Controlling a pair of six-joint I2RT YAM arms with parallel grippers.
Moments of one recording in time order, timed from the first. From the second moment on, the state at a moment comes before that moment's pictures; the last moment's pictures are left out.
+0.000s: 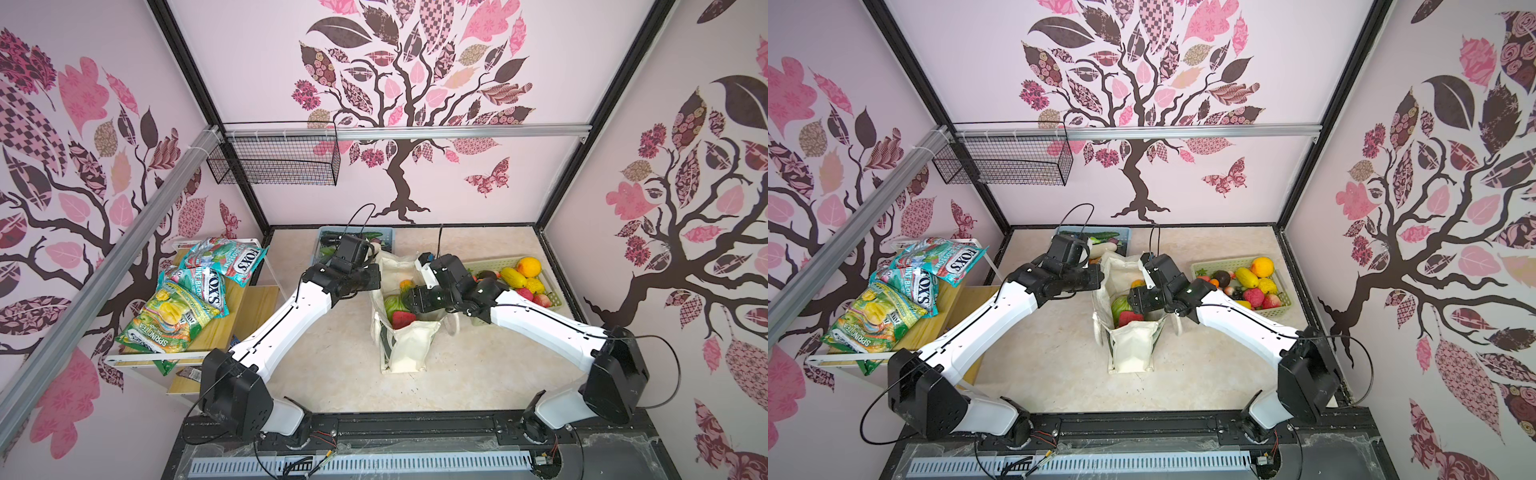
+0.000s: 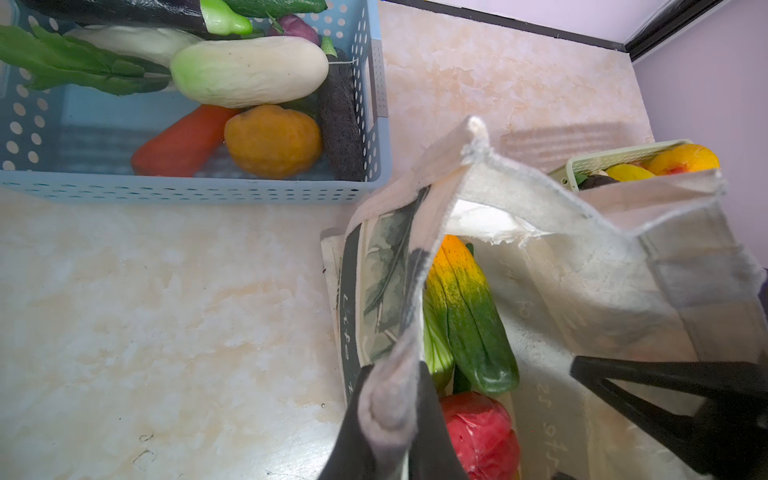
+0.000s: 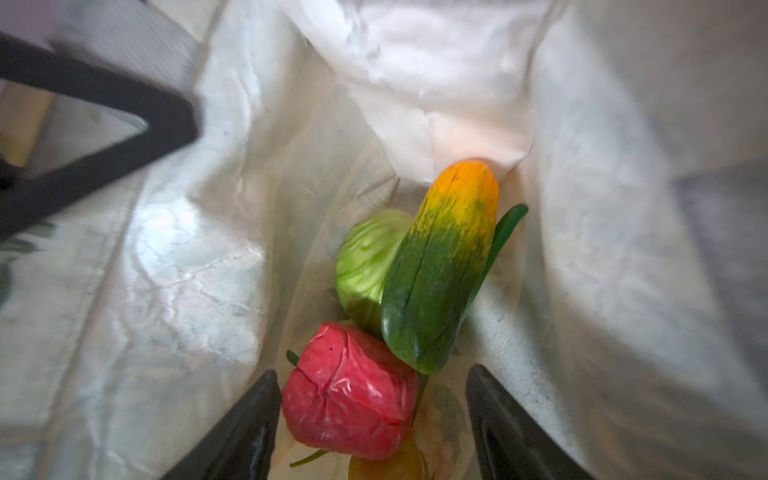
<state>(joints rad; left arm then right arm) -0.50 1.44 1.29 -0.68 0.01 -0.46 0.74 1.47 1.20 -0.47 -0.08 0.43</state>
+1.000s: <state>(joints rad) -0.50 1.40 1.29 -0.70 -0.02 -0.46 0.55 1.28 1.24 -0.70 0.21 0.41</state>
